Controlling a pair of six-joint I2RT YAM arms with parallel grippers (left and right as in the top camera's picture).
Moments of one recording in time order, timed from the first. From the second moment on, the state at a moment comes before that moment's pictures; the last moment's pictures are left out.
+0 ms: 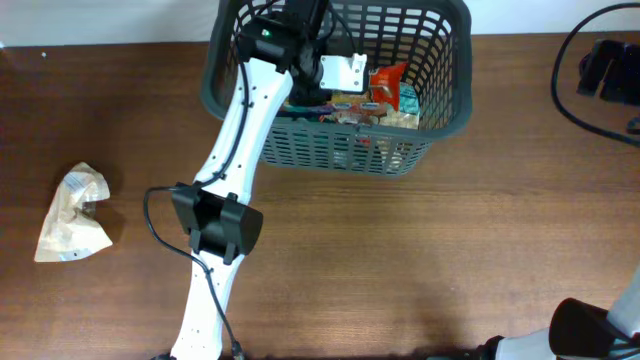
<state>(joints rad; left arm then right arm) -0.40 2.46 2.71 -1.35 0.15 1.25 -0.36 1.66 2.18 -1.29 -0.10 -0.06</state>
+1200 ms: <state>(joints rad) 0.31 1.53 1.61 -1.04 -0.02 0.67 -0.36 1.66 2.17 -1.29 -0.10 -0.06</state>
